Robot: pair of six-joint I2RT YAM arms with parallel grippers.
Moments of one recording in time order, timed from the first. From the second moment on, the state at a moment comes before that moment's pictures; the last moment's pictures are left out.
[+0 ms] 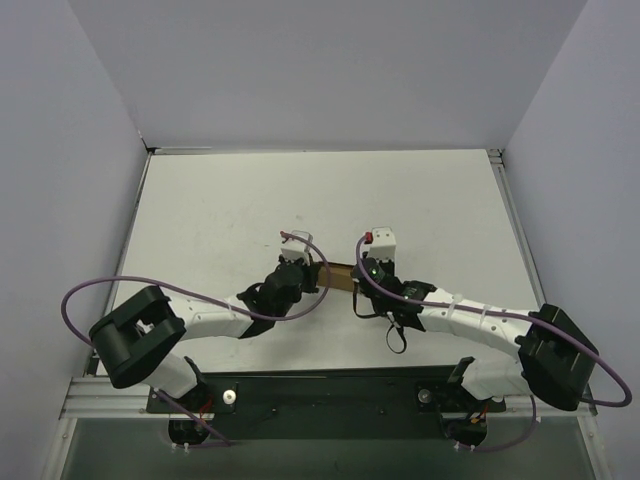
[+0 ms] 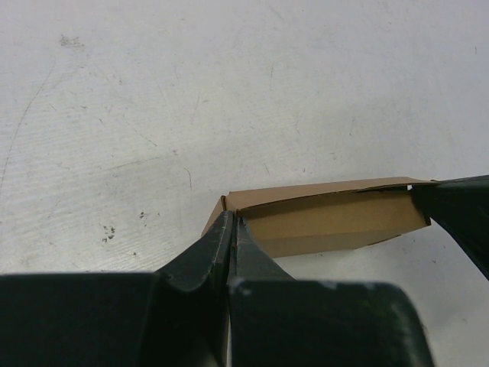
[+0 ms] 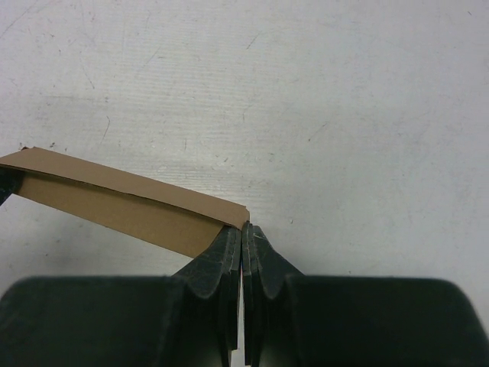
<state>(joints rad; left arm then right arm) -0.95 1.49 0.55 0.59 -0.46 -0.46 0.91 1.28 0.64 -0.11 0.67 0.50</state>
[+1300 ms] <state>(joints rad) -0.93 1.54 0.64 0.54 -0.34 -0.34 0.80 0.99 0.66 -0.40 0.32 0.59</state>
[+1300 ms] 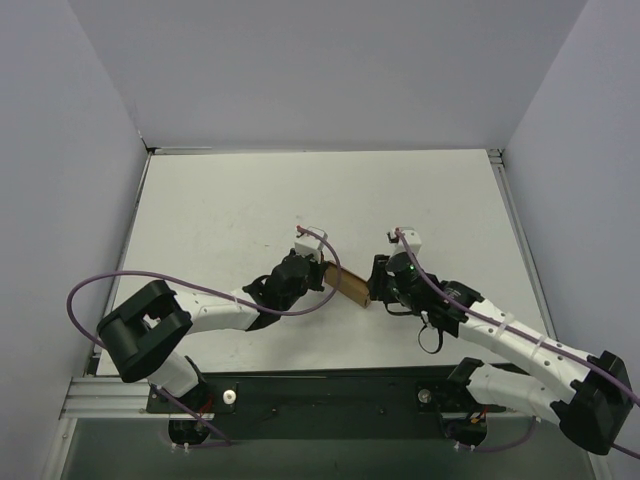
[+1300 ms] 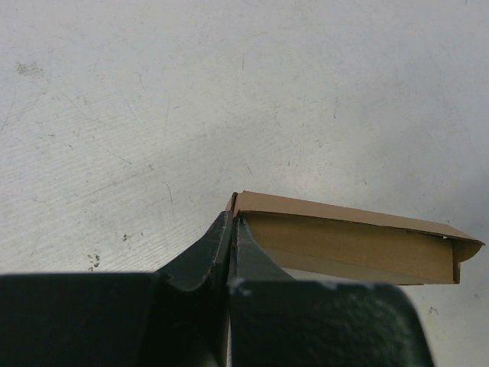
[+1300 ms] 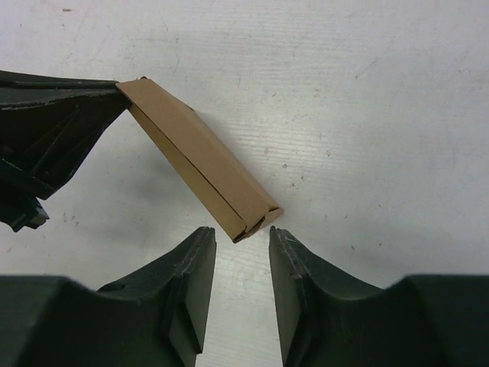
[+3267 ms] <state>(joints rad) -0.92 1.50 0.67 0.43 -0.33 -0.34 1.07 1.35 0.74 -0.32 0.74 0.43</state>
